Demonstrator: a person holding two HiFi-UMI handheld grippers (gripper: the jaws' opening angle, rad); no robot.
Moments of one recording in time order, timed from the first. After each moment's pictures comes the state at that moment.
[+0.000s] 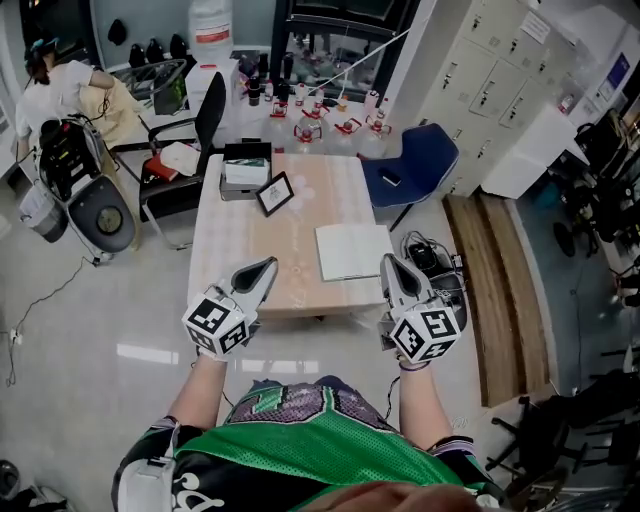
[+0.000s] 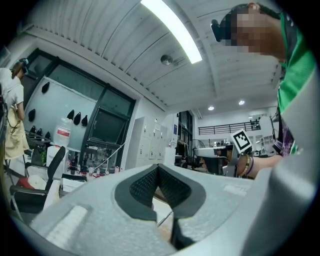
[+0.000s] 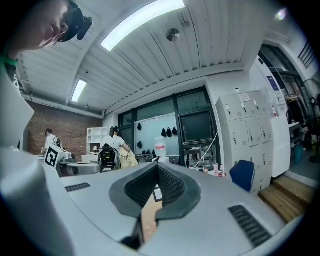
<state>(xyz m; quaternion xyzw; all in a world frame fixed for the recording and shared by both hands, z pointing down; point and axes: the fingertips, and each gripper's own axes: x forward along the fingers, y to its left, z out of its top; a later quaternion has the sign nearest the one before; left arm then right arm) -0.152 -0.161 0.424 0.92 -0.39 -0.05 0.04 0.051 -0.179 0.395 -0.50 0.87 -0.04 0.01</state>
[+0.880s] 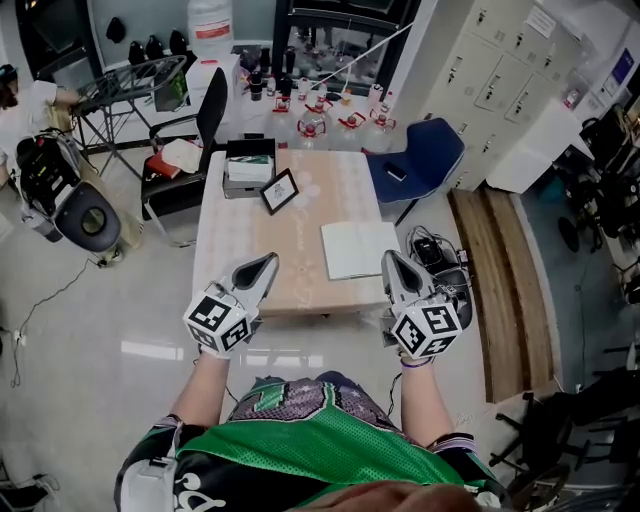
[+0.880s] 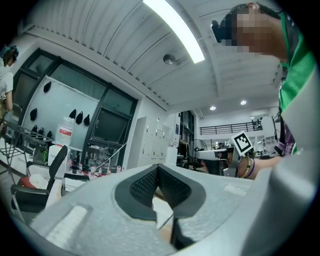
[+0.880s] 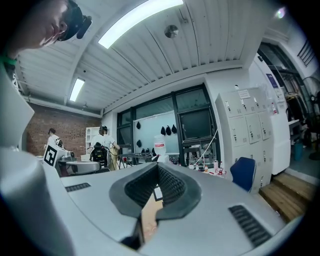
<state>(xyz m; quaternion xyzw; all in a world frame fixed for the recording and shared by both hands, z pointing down) -0.166 -0.182 0.428 0.91 -0.40 -0.04 0.04 0.039 -0.200 0.407 -0.50 0.87 -0.05 0.00</state>
